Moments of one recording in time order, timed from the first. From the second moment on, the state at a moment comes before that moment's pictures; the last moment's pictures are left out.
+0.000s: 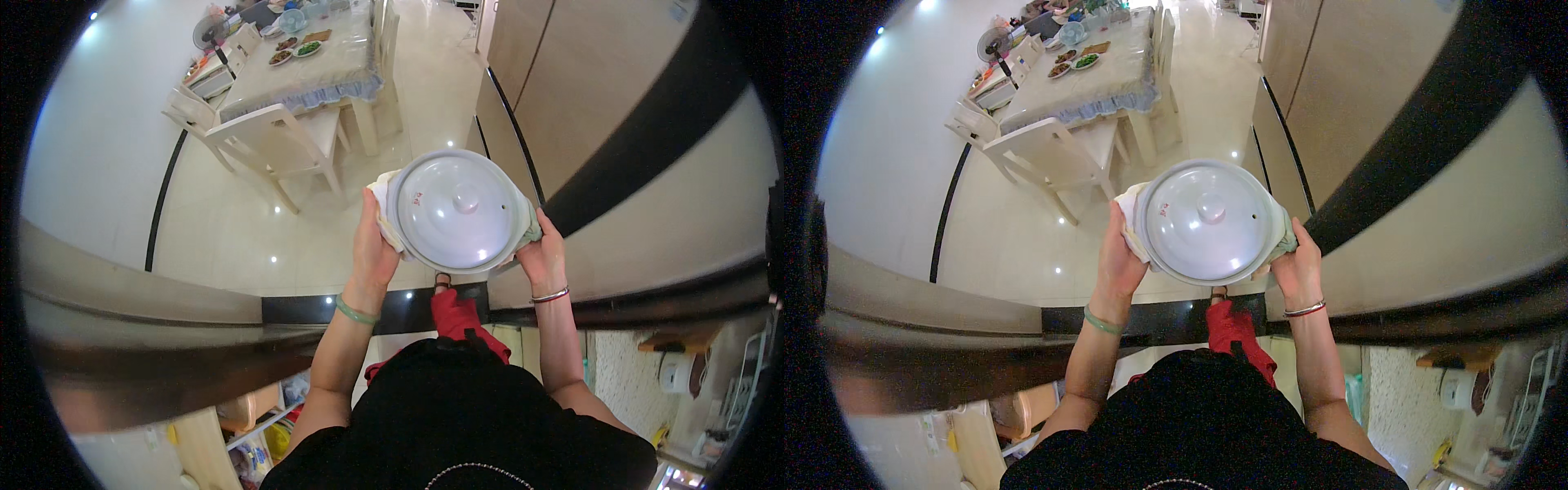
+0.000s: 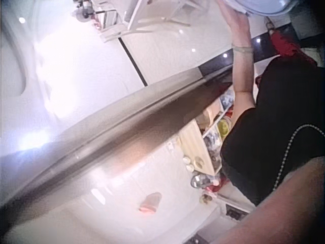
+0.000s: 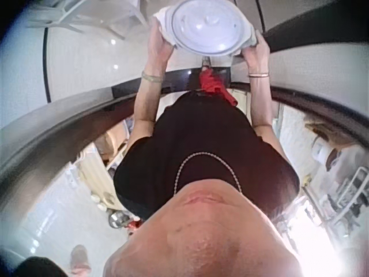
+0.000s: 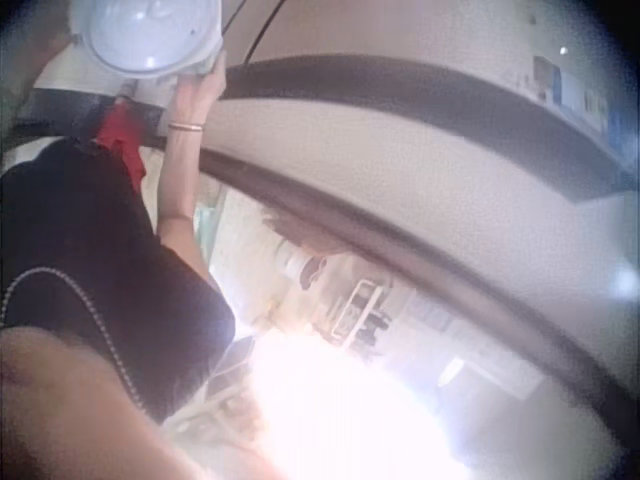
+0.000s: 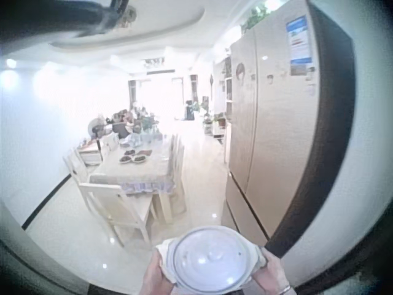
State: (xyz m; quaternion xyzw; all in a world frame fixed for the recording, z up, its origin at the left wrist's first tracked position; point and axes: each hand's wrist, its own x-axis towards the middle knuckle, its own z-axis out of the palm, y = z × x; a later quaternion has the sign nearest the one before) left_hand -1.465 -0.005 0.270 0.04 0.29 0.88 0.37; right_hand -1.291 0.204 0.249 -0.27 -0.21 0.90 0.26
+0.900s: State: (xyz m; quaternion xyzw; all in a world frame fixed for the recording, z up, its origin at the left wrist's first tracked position) left_hand -2.039 0.246 0.273 0.00 0.28 0.91 0.30; right_hand -1.908 0.480 0.260 -0.25 -0.27 0.91 0.18
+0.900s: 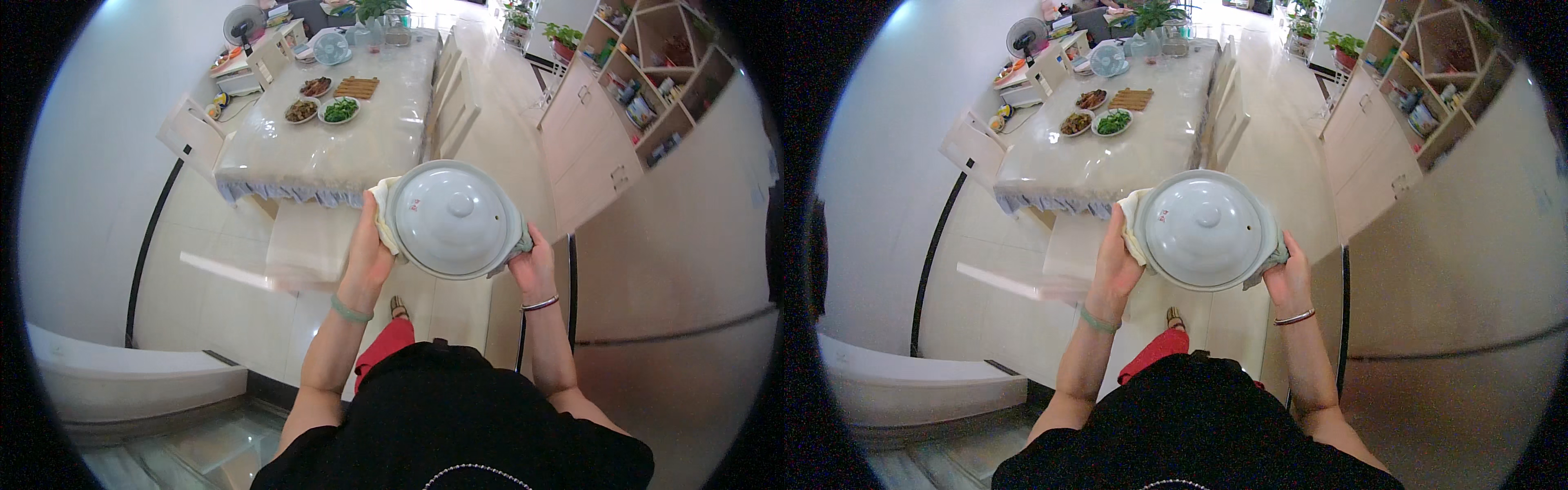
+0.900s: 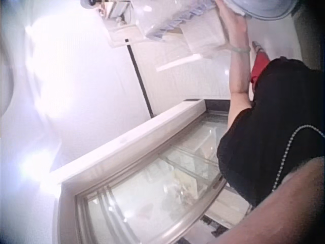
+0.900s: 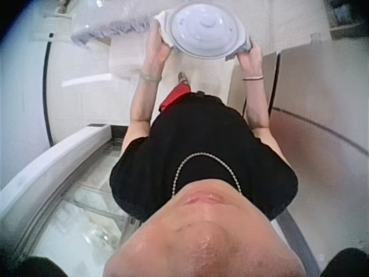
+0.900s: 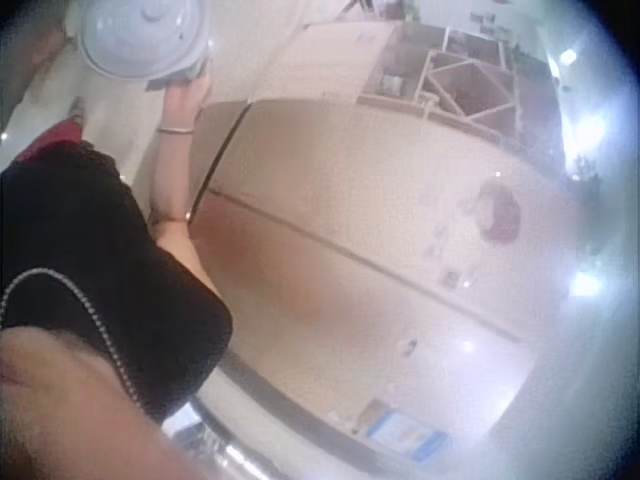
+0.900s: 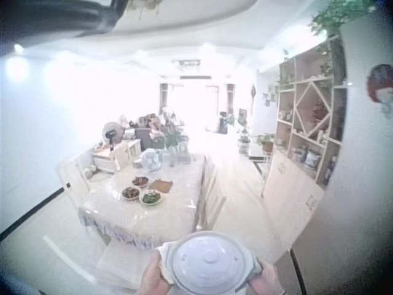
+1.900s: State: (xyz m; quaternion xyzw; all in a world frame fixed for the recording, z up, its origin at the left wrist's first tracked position) left_hand -2.634 0.367 0.121 -0.10 0.34 0.91 0.23; right_hand -2.524 0.610 0.122 -0.27 -0.22 0.93 0.11
